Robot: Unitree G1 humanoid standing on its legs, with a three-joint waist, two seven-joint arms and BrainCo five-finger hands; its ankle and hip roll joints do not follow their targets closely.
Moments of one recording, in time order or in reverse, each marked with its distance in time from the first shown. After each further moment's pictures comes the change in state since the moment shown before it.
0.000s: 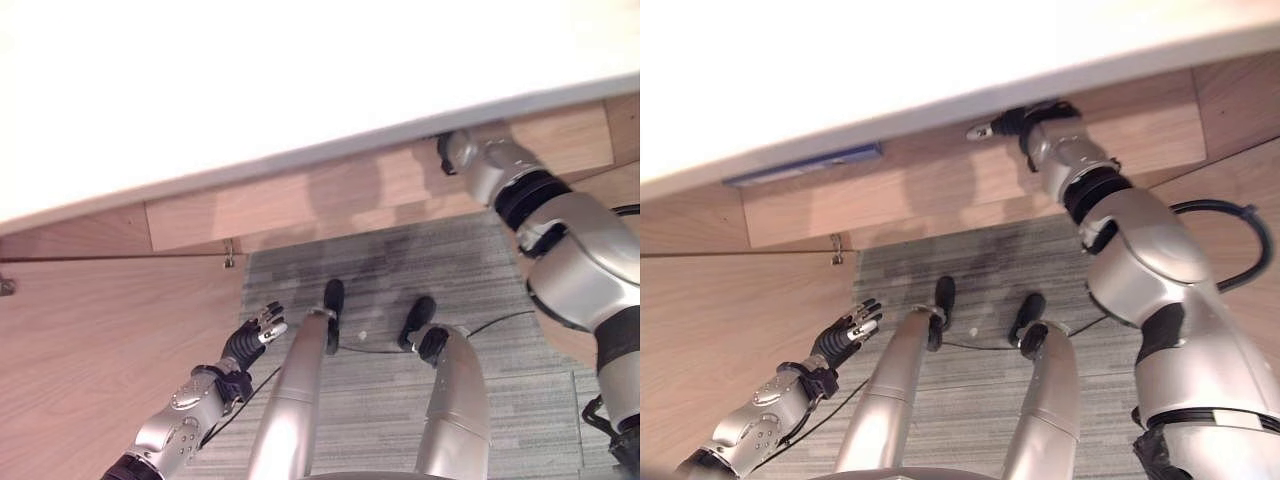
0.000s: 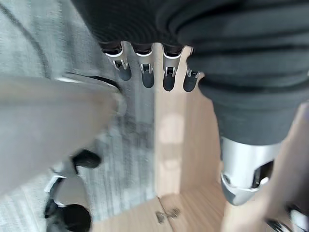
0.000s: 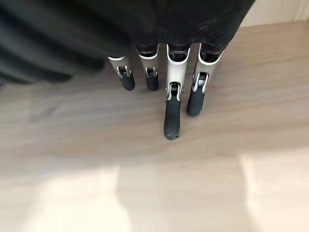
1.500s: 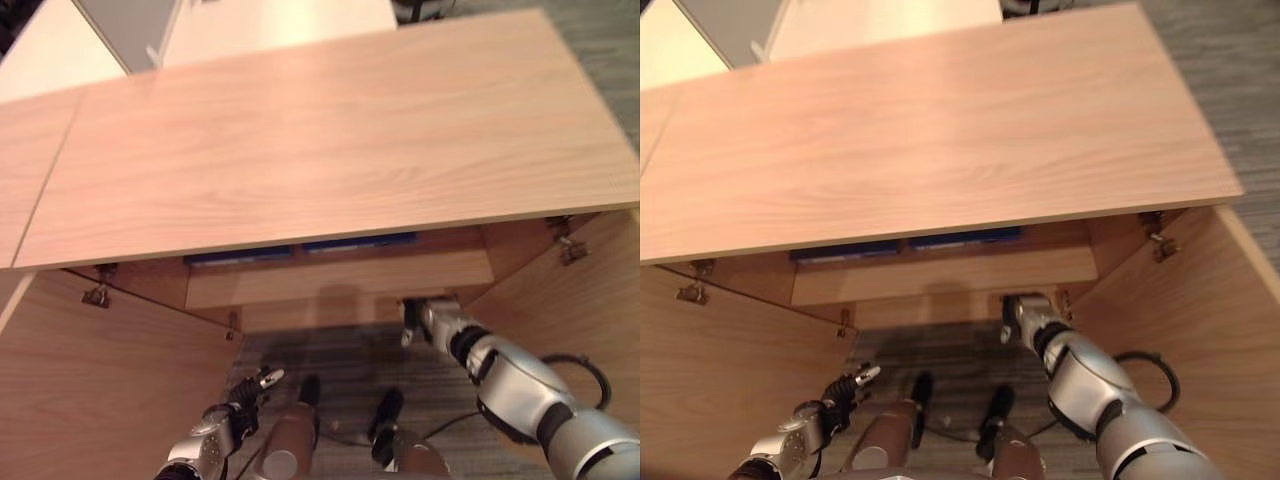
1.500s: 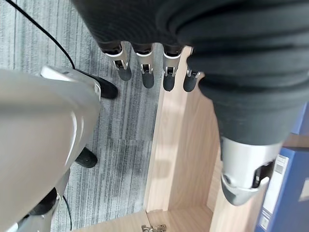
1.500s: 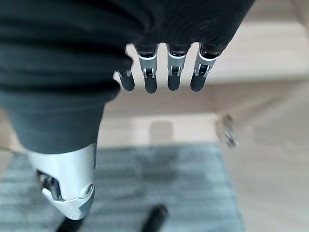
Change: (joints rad) left arm -0.036 -0.318 0.118 0.696 0.199 0.108 -0.068; right arm 0.701 0.173 -0.157 0.114 -0.183 0.038 0.196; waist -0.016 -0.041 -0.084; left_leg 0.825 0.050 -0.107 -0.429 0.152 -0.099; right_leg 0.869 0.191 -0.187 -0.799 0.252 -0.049
